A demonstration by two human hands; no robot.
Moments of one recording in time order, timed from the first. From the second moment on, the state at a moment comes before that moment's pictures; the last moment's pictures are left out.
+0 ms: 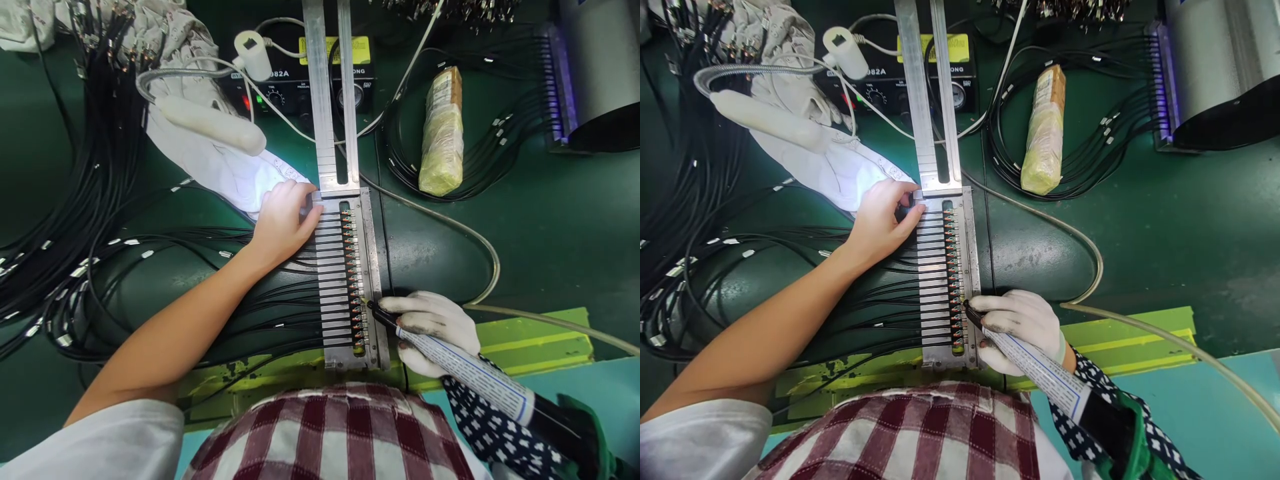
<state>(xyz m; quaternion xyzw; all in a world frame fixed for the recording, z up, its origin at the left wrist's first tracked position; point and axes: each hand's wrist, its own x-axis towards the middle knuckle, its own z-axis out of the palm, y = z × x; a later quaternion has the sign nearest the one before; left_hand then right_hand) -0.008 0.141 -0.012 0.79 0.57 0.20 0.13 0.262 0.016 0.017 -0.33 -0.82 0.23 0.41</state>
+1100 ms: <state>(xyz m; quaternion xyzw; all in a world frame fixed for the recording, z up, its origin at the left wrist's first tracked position) -0.008 0.142 -0.011 0.78 0.58 0.20 0.14 0.261 0.017 0.015 -0.34 -0.81 0.23 0.42</state>
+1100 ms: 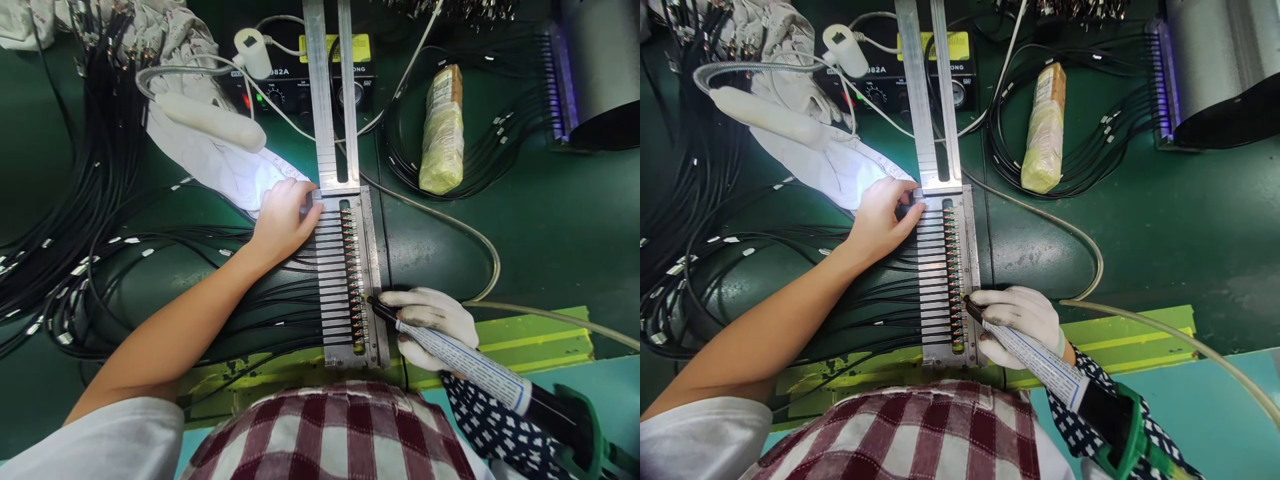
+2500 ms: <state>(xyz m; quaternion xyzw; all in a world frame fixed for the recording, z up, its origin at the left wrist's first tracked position) -0.008 0.142 -0.011 0.78 0.57 0.20 0.14 0.265 0.001 0.014 -0.34 -0.81 0.23 0.41</state>
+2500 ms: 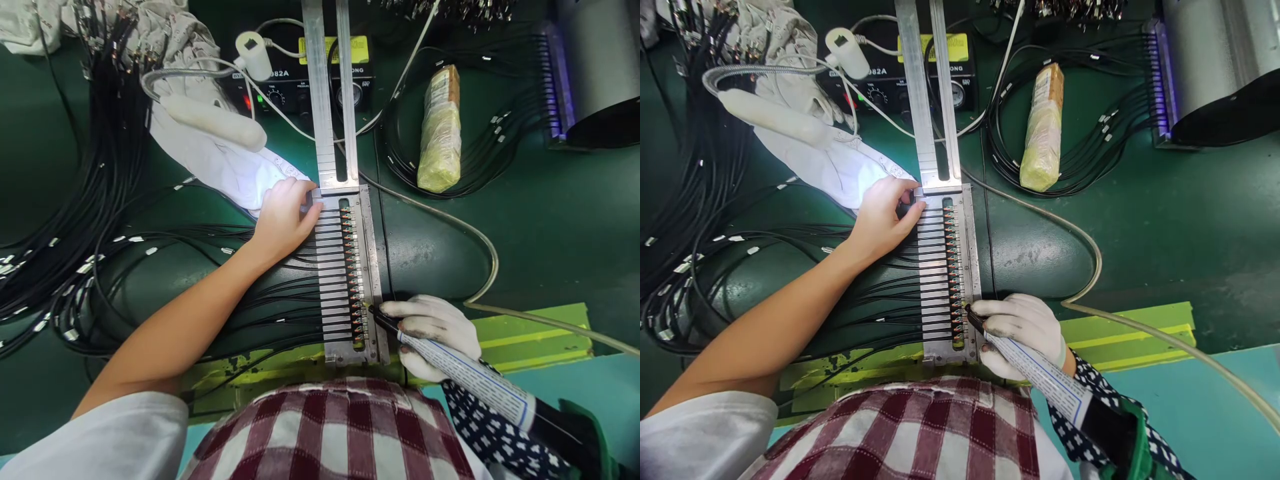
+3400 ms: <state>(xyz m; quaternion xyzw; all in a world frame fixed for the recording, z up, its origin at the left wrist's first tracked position) -0.008 0.143 -0.014 0.79 0.57 0.20 0.13 0.268 -0.006 0.011 -0.32 -0.80 0.23 0.45</state>
